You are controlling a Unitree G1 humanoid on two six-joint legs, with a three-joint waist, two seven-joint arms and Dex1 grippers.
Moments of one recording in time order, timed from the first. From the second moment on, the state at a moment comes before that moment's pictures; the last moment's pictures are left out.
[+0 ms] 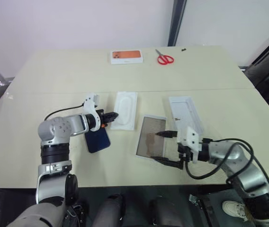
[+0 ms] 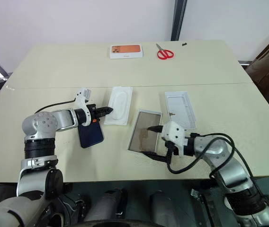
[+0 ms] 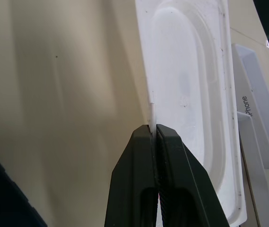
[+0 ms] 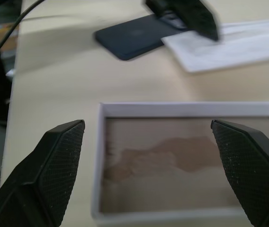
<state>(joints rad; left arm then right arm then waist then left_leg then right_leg) -0.68 0.27 0.29 0.16 -0.64 1.27 -0.33 -0.15 -0.68 0.19 -0.33 0.30 0.27 1.00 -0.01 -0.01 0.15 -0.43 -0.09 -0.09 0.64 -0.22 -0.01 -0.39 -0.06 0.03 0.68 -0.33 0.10</state>
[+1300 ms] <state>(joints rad) -0.70 0.15 0.35 0.06 -0.69 1.37 -0.22 -0.49 -0.49 0.34 0.19 0.02 -0.05 1.02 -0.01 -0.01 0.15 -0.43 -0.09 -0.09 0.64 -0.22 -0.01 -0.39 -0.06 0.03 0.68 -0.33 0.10</state>
